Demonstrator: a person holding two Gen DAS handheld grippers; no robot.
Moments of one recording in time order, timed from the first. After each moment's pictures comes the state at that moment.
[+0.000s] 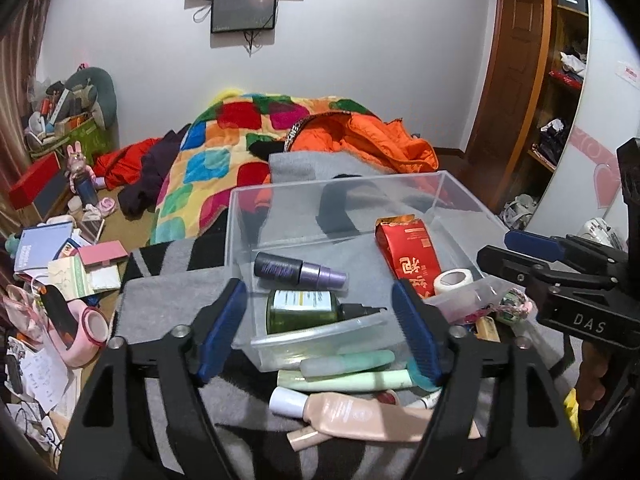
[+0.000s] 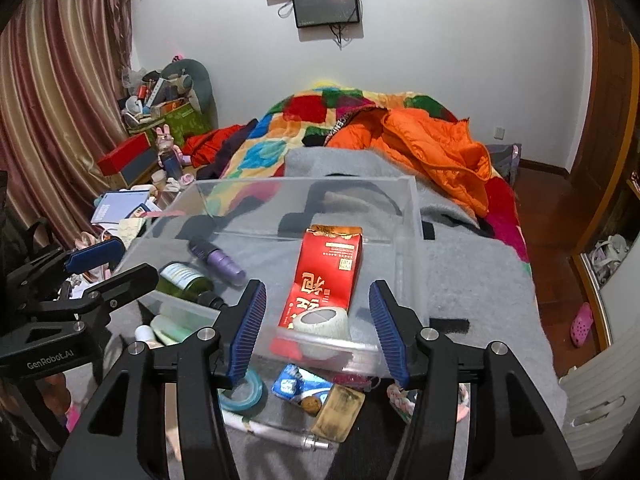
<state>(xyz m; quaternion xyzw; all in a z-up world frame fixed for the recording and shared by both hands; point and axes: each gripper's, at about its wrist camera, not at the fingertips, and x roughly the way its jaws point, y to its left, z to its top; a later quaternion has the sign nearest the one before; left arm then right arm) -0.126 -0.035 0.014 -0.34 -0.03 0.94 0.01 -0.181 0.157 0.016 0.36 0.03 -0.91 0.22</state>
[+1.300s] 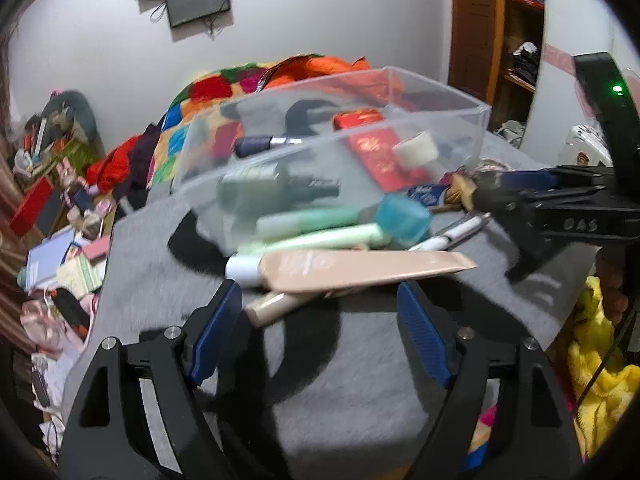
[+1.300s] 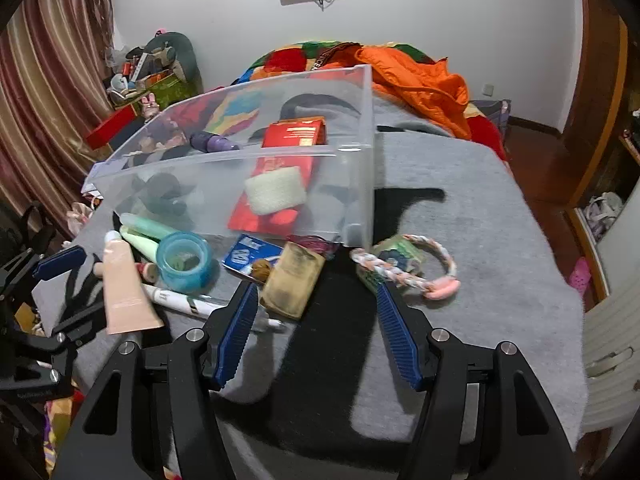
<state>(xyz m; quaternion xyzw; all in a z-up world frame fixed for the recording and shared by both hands) -0.067 0.009 -0.042 -0.39 0.07 0.92 0.05 -0.150 0.194 -0.053 0.43 0.02 -0.88 0.20</state>
